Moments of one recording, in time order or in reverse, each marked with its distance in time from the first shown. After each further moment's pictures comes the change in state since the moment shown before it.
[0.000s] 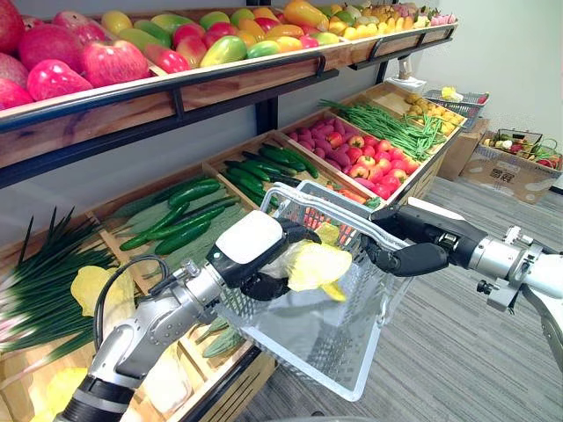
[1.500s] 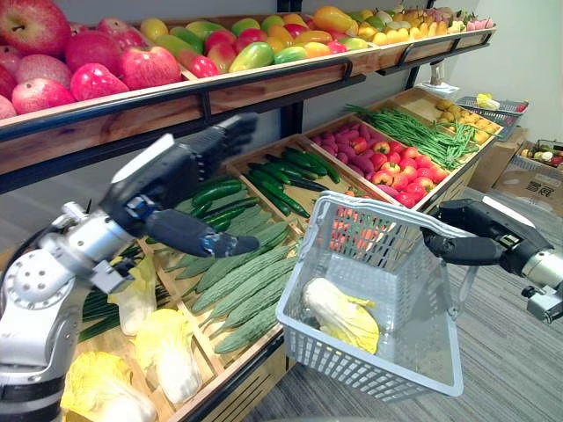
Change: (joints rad) left arm 0.027 0.088 0.584 -0.211 -1.172 0.491 -0.410; right arm 0.136 0.042 -0.262 0.170 -0.009 0.000 -0.129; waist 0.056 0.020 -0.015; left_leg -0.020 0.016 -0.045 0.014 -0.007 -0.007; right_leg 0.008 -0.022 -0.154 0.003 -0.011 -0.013
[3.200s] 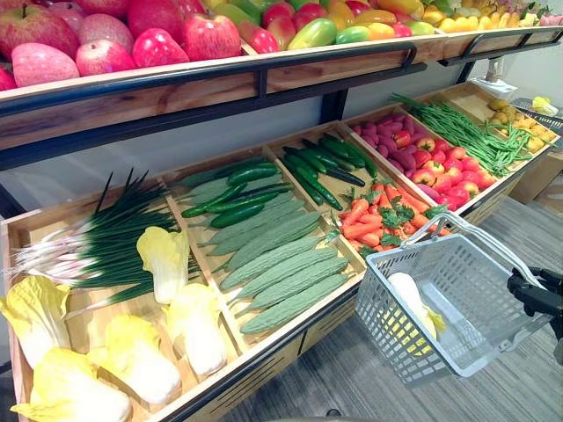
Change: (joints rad) left arm 0.191 -0.518 0.873 1.440 -0.440 -0.366 0.946; right arm 0.018 0.197 -0.202 0.520 0.010 0.022 -0.326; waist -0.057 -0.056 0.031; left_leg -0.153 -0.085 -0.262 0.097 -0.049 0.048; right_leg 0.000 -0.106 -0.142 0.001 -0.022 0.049
